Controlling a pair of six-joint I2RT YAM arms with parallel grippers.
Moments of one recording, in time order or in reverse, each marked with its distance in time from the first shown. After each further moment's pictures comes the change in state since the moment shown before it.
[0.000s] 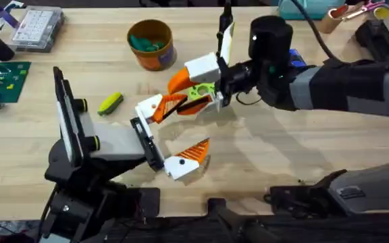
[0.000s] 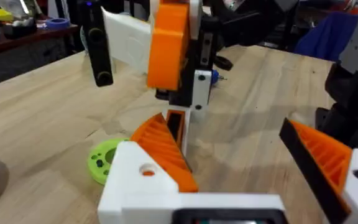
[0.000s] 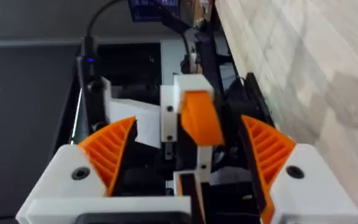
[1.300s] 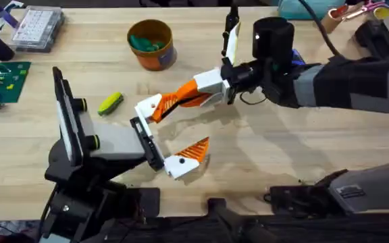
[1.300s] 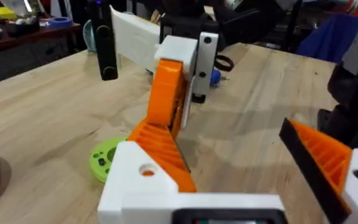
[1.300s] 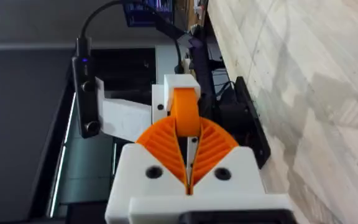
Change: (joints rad) left arm 0.000 0.000 0.000 0.000 -0.010 -0.007; right arm -0.044 0.000 0.000 -0.090 0.001 -0.124
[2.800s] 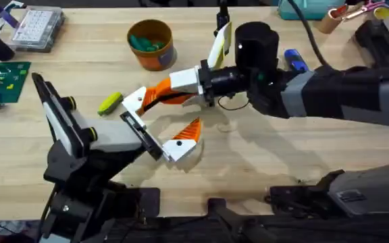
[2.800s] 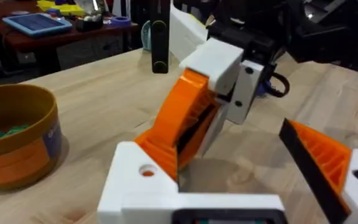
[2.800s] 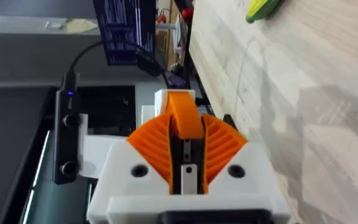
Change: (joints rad) left arm 0.006 0.000 0.000 0.011 -0.212 -0.026; right arm 0.156 -0.011 0.006 0.090 0.328 0.088
